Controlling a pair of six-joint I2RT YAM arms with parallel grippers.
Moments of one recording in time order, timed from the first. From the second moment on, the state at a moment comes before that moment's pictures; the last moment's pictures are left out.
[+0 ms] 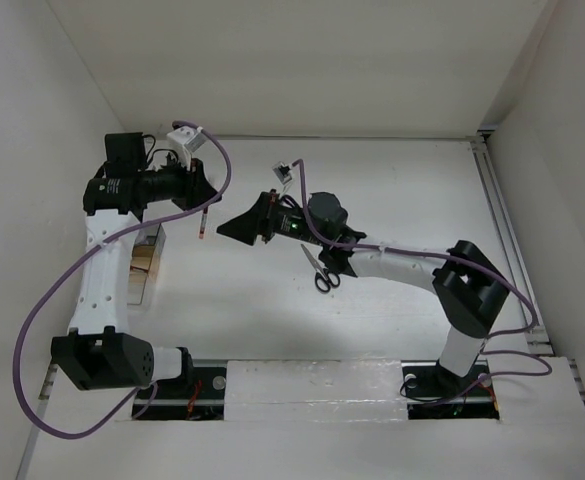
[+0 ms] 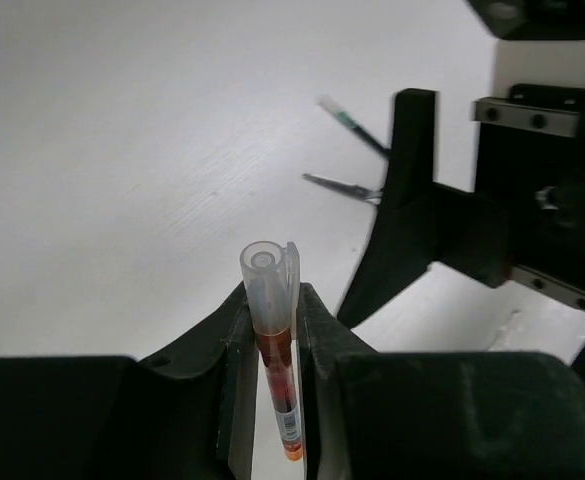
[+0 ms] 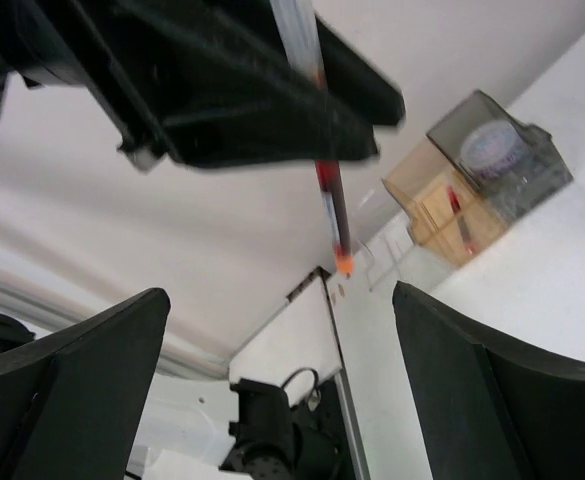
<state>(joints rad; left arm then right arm) 0.04 1.31 1.47 -0.91 0.88 0.30 0.91 1.78 1.21 0.77 -0.39 0.93</state>
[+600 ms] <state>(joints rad) 0.10 1.27 1.17 -0.76 0.40 1.01 0.91 1.40 0.96 0.38 -0.16 0.69</state>
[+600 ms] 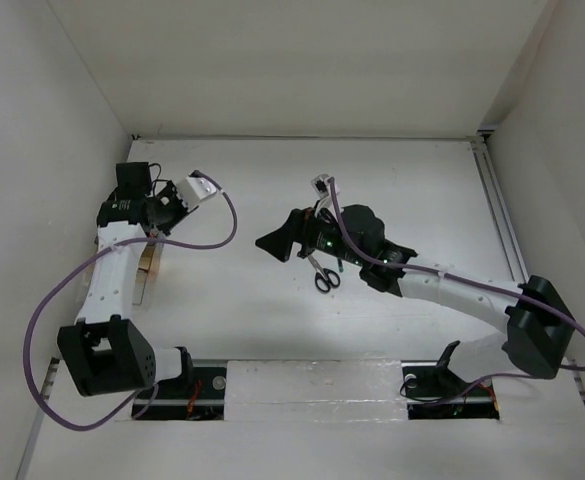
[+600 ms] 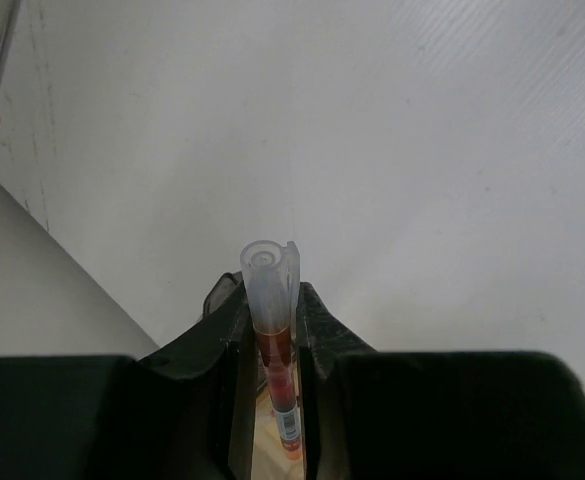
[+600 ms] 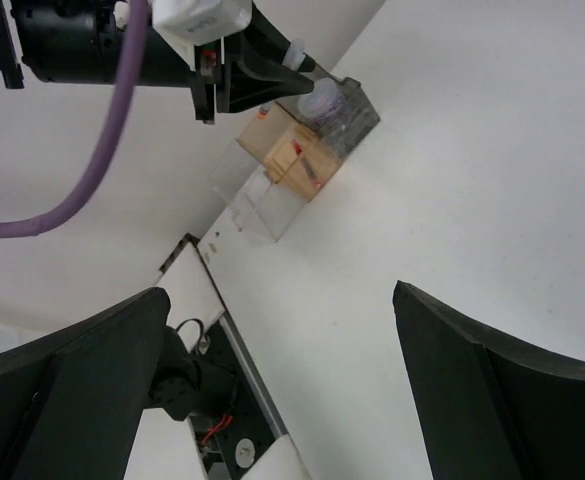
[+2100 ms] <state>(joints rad) 0.47 1.56 1.11 -0.96 0.27 1.85 1.03 1.36 0.94 0.06 0.11 0.65</state>
